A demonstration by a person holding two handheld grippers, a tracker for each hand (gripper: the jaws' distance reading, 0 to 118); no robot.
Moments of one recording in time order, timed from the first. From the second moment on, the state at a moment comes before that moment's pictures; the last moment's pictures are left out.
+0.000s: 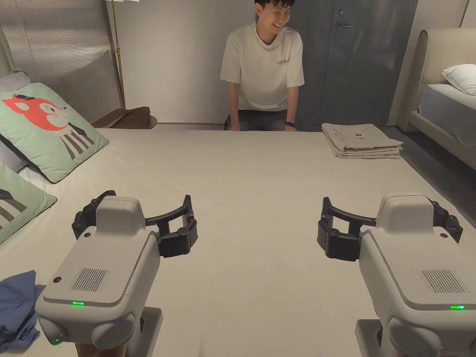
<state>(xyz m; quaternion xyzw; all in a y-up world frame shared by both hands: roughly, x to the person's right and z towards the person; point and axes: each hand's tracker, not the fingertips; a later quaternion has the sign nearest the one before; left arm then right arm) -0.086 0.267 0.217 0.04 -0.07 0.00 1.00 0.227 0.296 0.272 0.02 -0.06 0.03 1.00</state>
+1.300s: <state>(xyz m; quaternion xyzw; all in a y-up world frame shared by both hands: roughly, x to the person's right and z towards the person) -0.083 0.270 0.219 0.04 -0.08 0.00 1.00 0.235 0.318 0.244 -0.22 -0.15 -0.10 0.96</state>
